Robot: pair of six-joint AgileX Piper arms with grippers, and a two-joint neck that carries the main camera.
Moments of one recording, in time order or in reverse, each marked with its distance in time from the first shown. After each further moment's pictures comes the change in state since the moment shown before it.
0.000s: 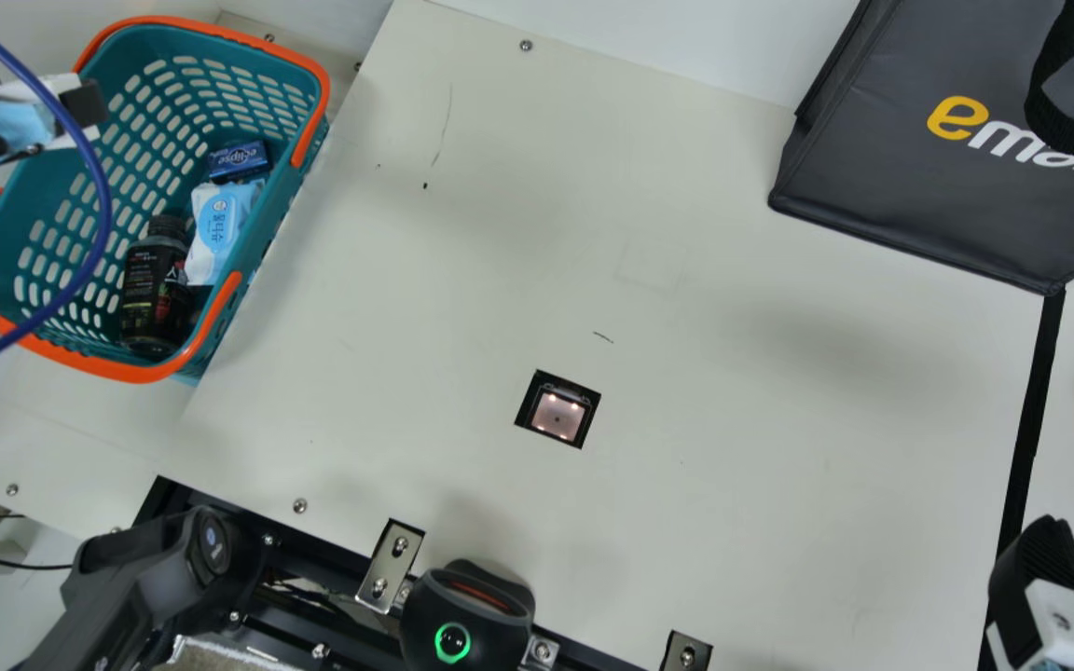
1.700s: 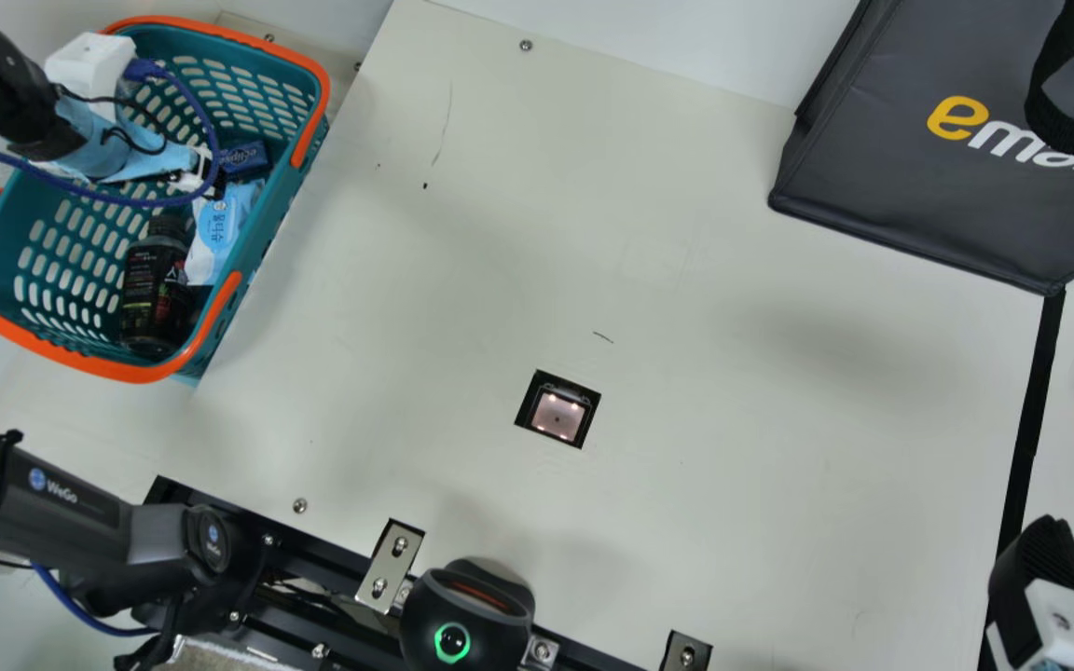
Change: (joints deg) left arm -2.9 45.4 -2.7 5.2 -10.9 11.9; right arm 0.0 0.0 0.0 0.0 -0.1 0.0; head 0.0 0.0
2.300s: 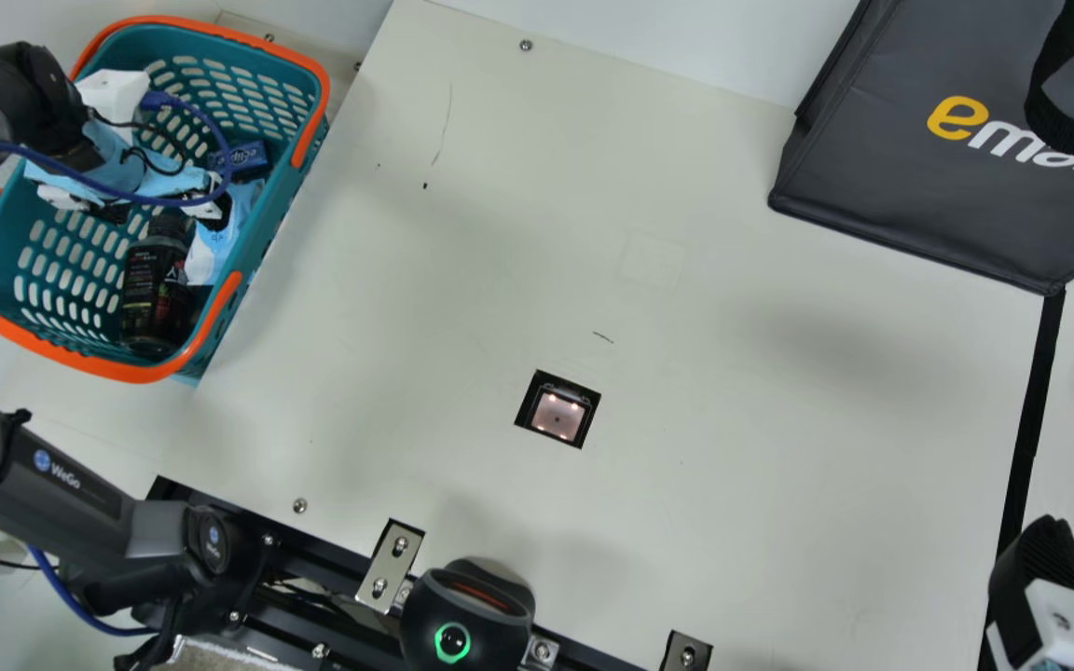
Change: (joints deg) left arm -0.9 4.0 0.0 7.8 2.3 -10.6; right arm 0.0 0.0 0.0 0.0 0.0 0.0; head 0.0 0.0
